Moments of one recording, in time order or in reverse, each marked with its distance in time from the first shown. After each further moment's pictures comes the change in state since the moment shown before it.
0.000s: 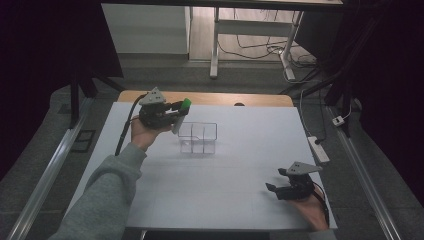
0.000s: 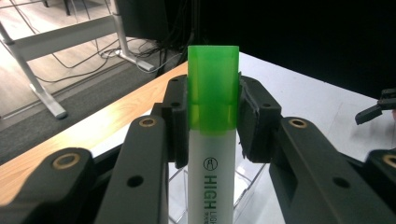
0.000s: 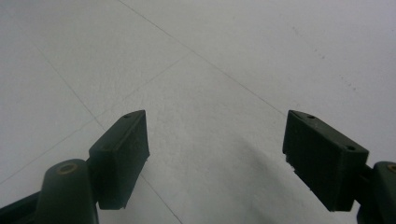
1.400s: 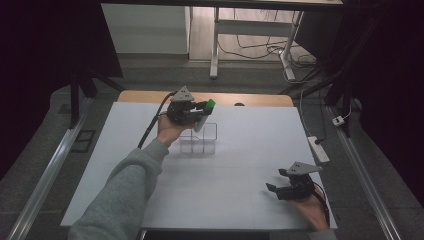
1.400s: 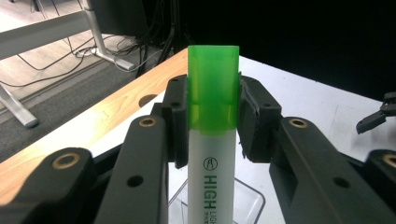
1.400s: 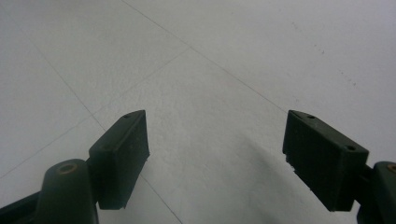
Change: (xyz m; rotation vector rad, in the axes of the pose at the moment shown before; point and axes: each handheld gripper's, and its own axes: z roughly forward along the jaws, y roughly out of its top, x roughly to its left) left arm -0.013 0.010 0.070 0.032 -0.076 0.030; right arm -0.001 -0.002 0.000 0.010 -0.001 0.005
